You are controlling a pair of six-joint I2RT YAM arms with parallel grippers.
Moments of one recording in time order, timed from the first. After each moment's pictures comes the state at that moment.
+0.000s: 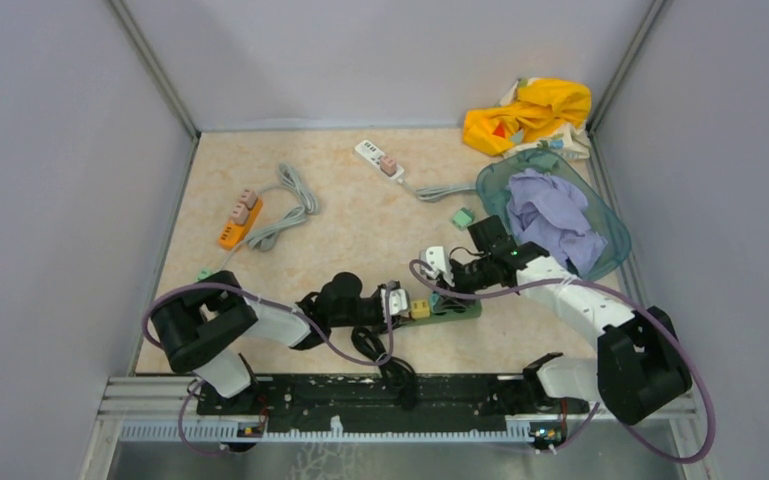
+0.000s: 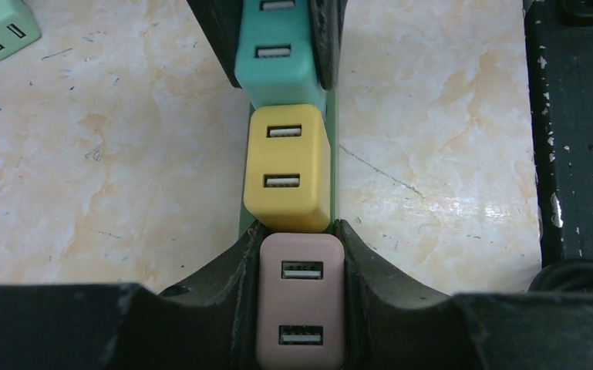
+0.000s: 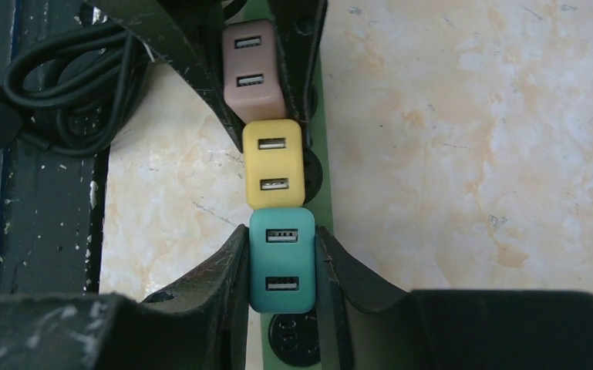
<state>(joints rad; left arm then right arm) -0.99 1.61 0.41 0.85 0.36 0.26 0.49 1.24 0.73 -0.57 -0.78 -0.95</state>
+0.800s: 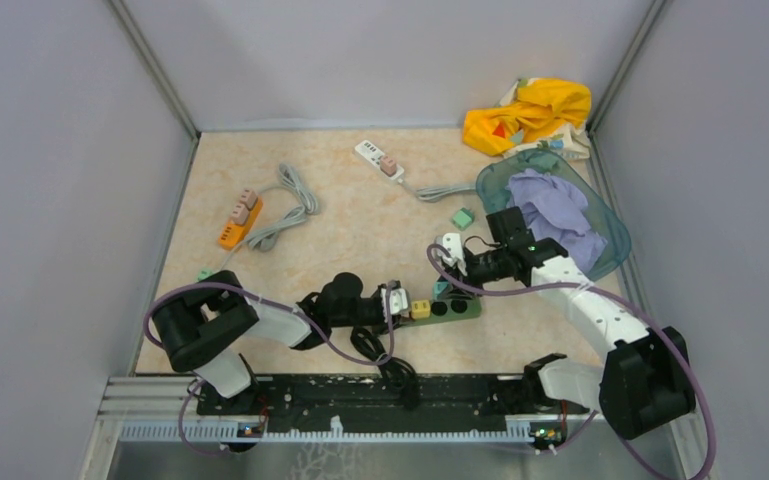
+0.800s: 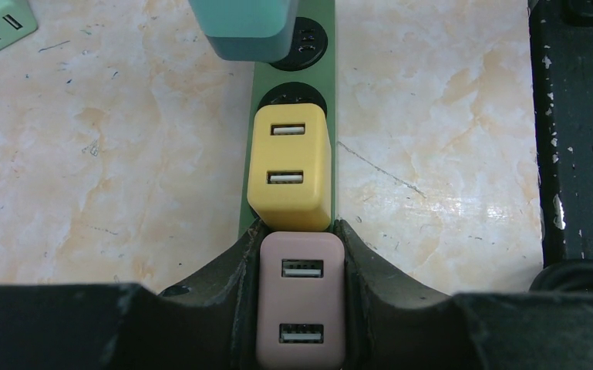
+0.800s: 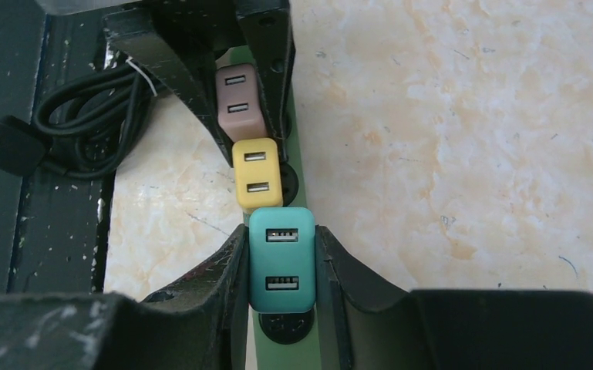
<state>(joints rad) -1.00 1.62 0.41 0.85 0.35 0.24 0.37 1.17 0.77 -0.65 -0.93 -1.00</state>
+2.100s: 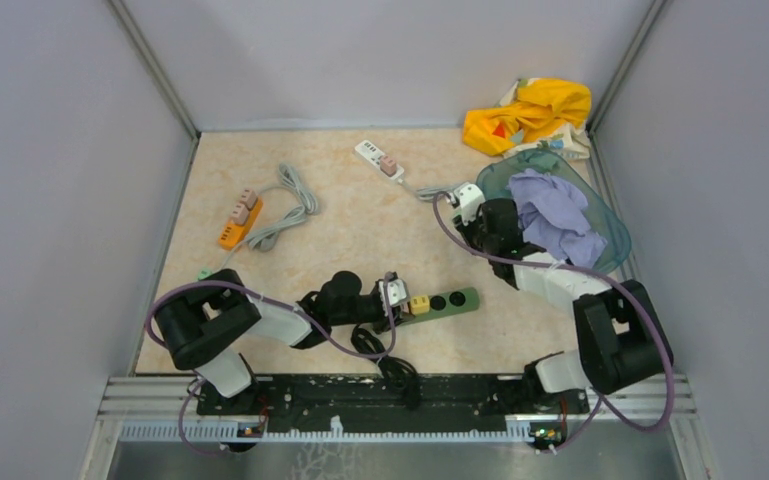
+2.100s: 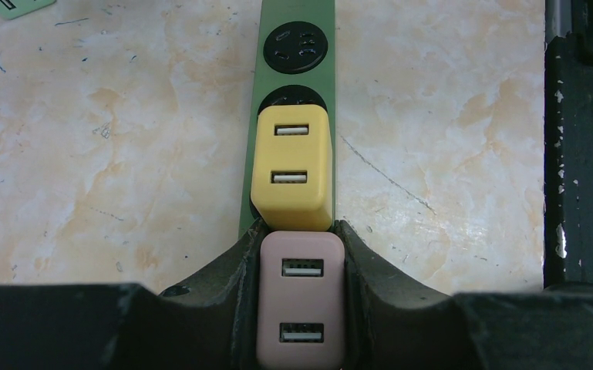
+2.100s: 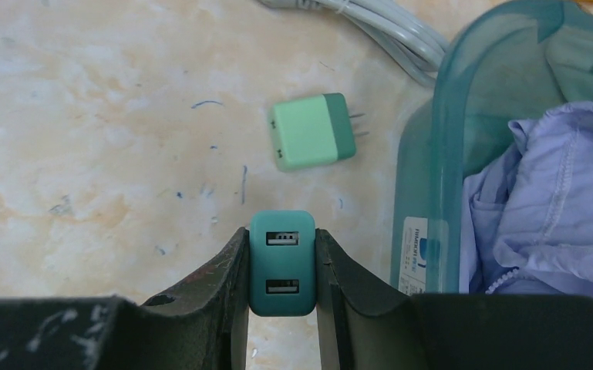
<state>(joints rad) -0.99 1.63 0.42 0.88 0.32 0.14 0.35 1.35 0.65 0.14 -0.03 -0.34</state>
